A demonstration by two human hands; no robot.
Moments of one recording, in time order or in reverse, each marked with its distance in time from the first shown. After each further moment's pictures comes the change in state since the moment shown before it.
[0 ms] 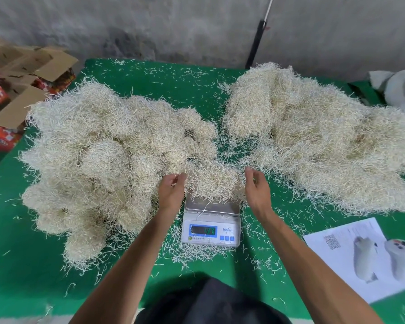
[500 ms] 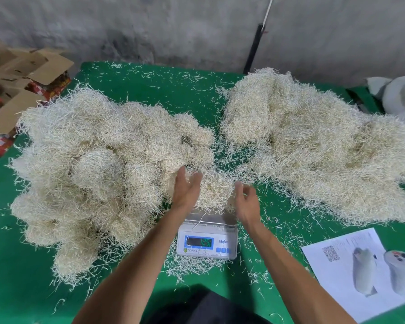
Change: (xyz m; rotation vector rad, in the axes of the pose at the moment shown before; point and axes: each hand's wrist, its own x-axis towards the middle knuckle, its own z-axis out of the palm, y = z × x) left_hand 0.017 0.018 0.047 0.183 -0.168 0.048; right_hand -0.003 -0.004 0.021 0.020 -0.022 0.098
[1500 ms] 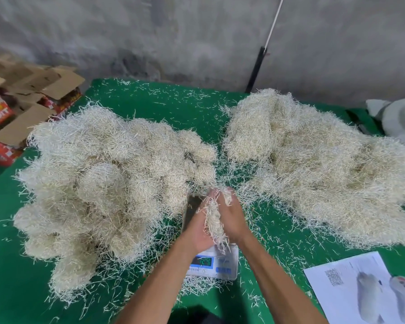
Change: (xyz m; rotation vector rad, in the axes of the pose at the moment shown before) left_hand -0.042 0.015 0.023 -0.909 -0.564 -0.500; right_hand -0.025 -0.060 0.013 0.051 -0.301 -0.177
